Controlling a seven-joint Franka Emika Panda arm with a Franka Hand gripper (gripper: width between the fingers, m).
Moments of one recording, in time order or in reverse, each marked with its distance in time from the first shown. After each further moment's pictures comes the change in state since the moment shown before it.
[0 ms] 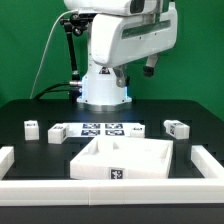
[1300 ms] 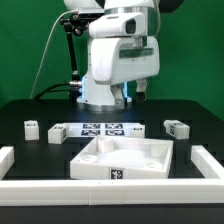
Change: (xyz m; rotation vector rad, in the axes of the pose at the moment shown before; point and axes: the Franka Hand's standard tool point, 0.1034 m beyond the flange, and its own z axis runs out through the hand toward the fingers) arm -0.010 -0.007 0.058 -0.191 0.212 -0.164
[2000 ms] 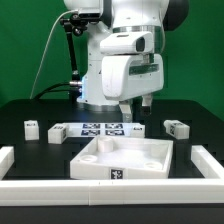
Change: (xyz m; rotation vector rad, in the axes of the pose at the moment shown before) arm 0.007 -0.014 0.024 0.003 -0.019 -0.048
